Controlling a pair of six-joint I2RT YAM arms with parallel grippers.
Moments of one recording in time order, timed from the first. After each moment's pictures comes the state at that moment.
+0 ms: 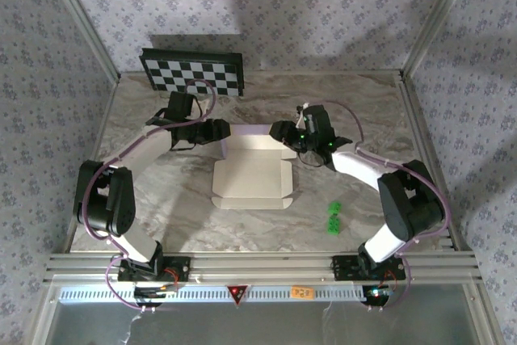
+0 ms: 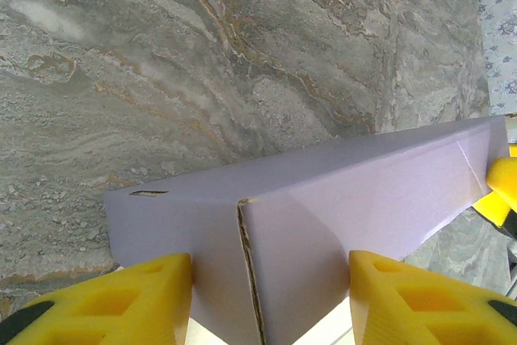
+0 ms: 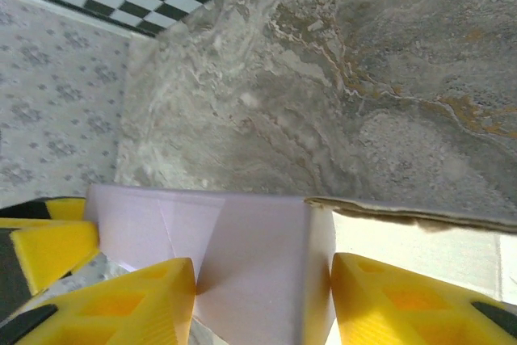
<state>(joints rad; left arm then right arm) -0.29 1.61 1.13 -0.40 0.53 -0.44 0.48 1.59 0.89 0.18 -0.33 0.89</state>
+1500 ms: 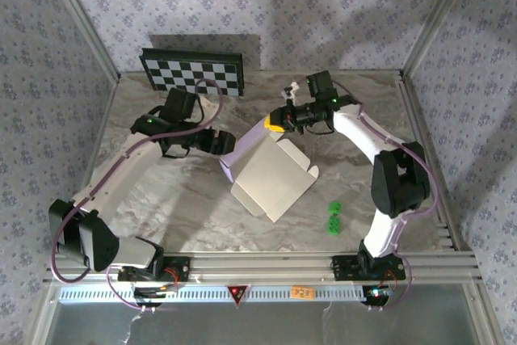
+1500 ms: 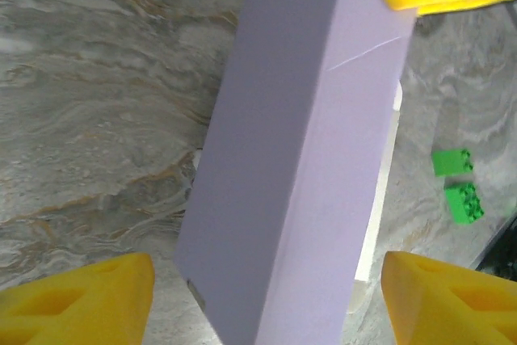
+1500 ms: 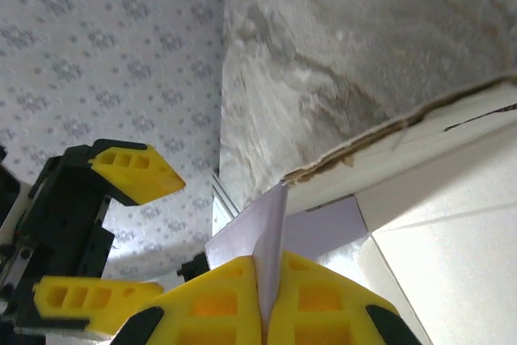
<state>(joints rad) -0.46 1.37 1.27 -0.82 0.40 -0.10 0.36 1.82 1.47 -0.56 -0.99 0.61</state>
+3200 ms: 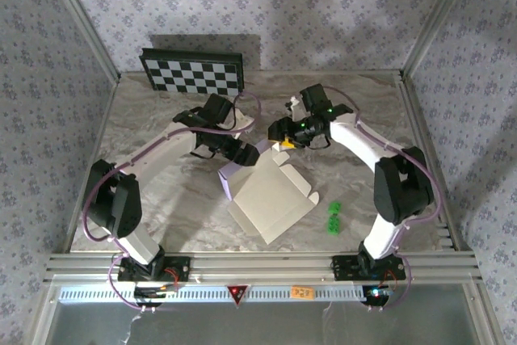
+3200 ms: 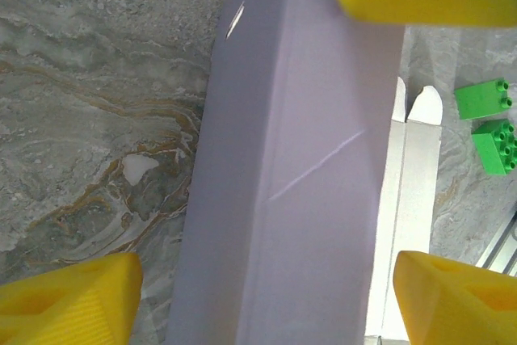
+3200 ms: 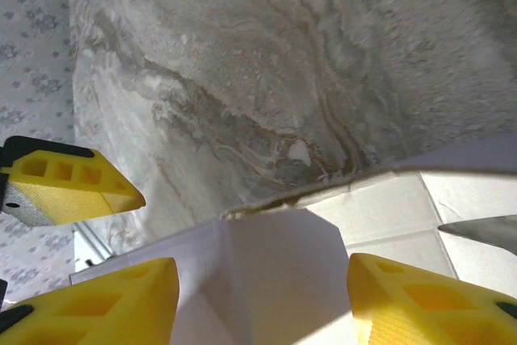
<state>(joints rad) -0.57 1.64 1.31 -0.77 0.44 -0.02 0.41 1.71 1.32 -0.60 -0.59 0.49</state>
